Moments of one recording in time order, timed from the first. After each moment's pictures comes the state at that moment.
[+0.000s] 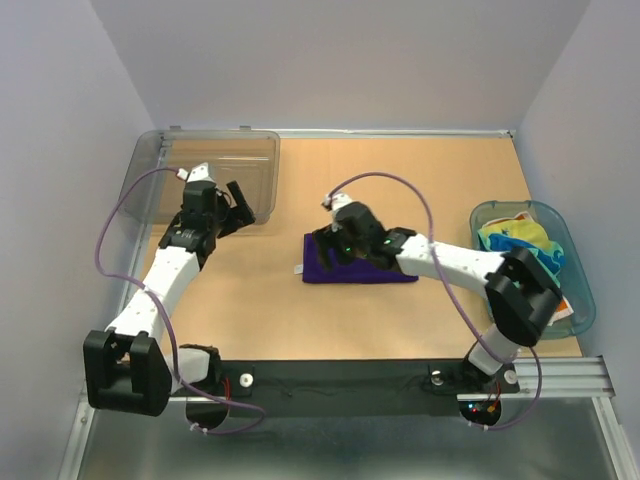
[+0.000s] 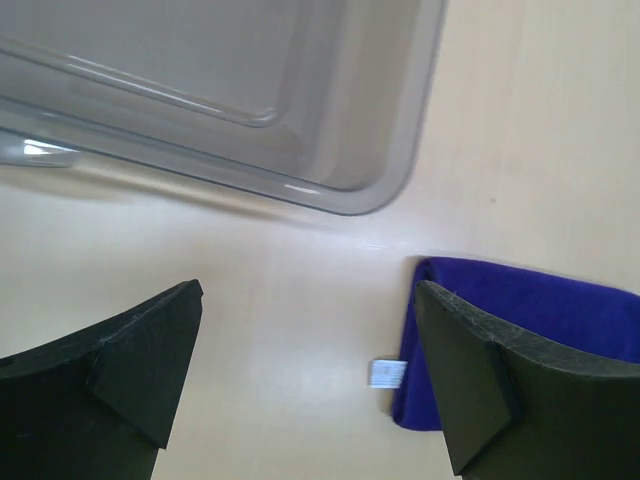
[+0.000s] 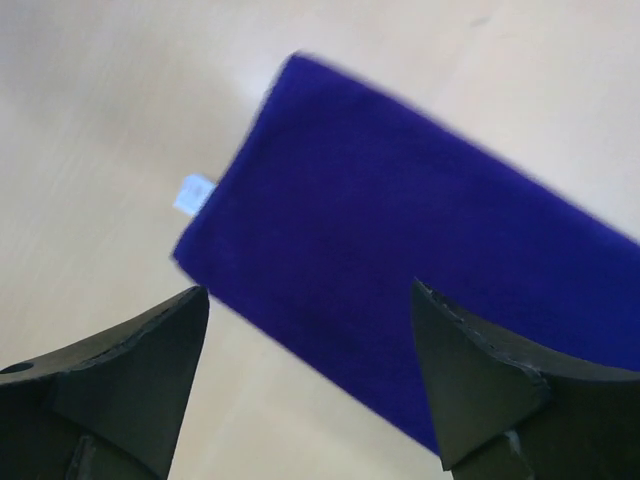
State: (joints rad) left arm -0.20 1.19 0.87 -0.30 -0.06 -0.52; right arm 0.76 1.56 1.03 -0.14 0.05 0.28
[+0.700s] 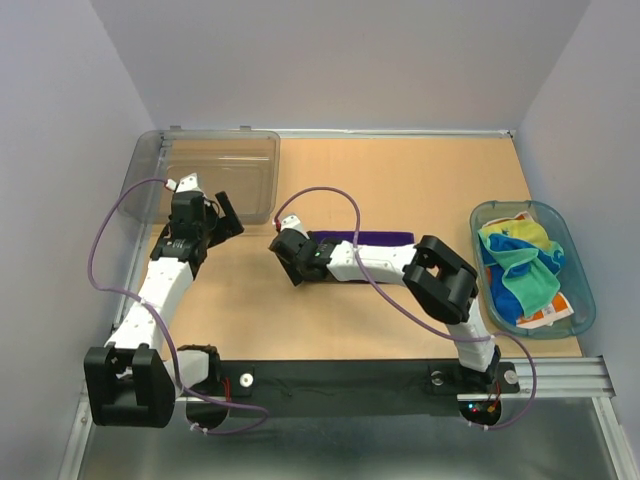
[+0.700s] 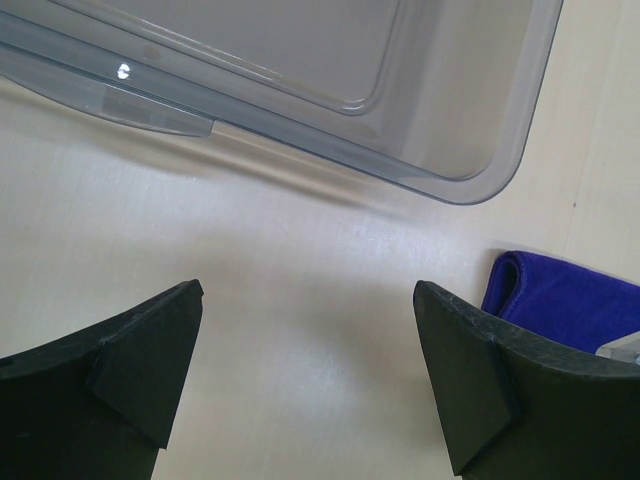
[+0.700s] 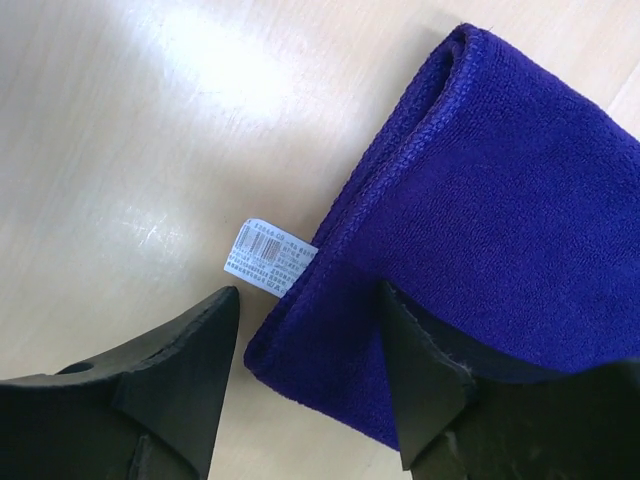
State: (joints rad) left arm -0.06 1.10 0.78 -0.33 -0.05 -0.43; right arm 1.05 2.08 1.47 -0.38 0.43 0.35
